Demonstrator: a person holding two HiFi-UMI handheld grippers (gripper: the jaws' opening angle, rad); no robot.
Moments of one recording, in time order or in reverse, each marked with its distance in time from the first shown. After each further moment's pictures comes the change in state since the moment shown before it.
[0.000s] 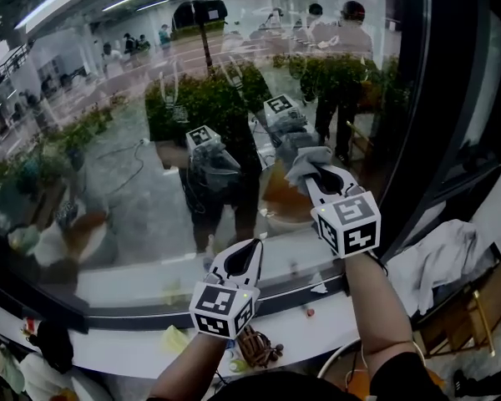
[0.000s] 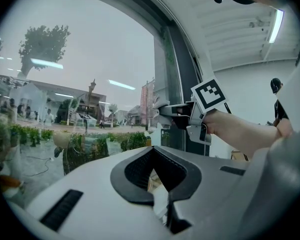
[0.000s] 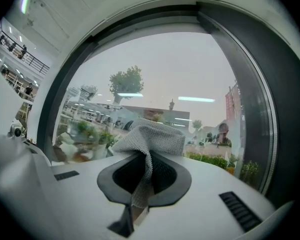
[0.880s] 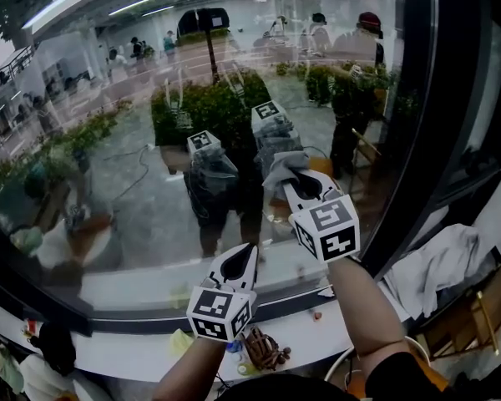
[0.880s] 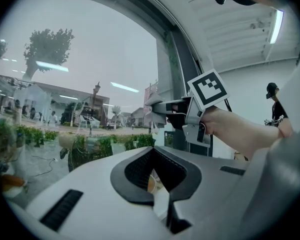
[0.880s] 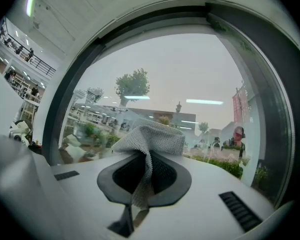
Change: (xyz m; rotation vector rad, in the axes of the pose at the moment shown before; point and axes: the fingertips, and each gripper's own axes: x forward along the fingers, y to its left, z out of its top) left arm -0.044 0.040 0.004 -0.009 -0.024 0.038; right arm 0.028 0.087 0.035 -0.023 -0.030 0.065
